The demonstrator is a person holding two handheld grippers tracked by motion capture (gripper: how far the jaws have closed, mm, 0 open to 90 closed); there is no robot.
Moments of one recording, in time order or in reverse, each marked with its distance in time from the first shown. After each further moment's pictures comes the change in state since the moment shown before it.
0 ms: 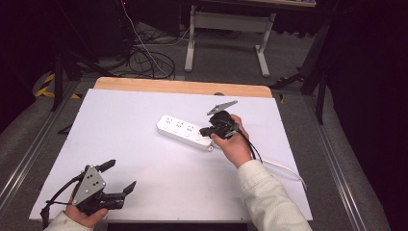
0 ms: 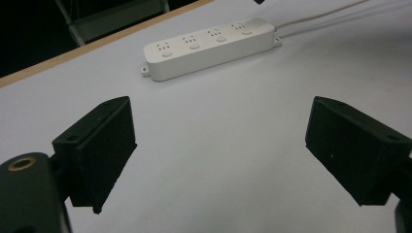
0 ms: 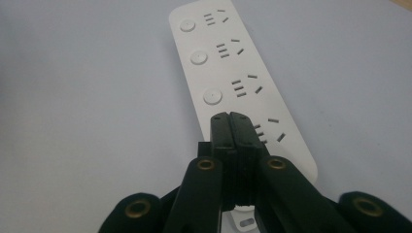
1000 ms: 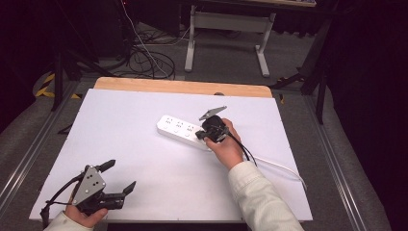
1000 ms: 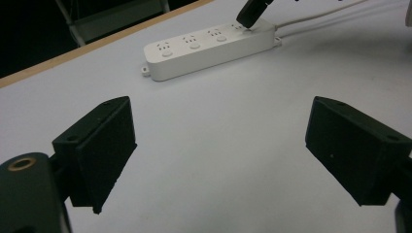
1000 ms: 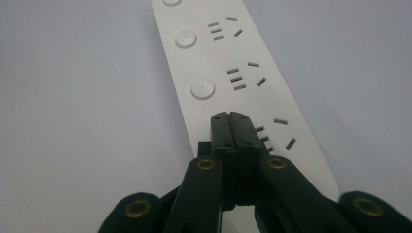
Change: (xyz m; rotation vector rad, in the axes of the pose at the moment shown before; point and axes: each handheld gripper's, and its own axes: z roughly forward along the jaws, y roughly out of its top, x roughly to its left) left arm 0.000 0.000 0.000 0.001 0.001 0.003; right arm 0.004 -0.006 0.033 0.034 -0.060 -0.039
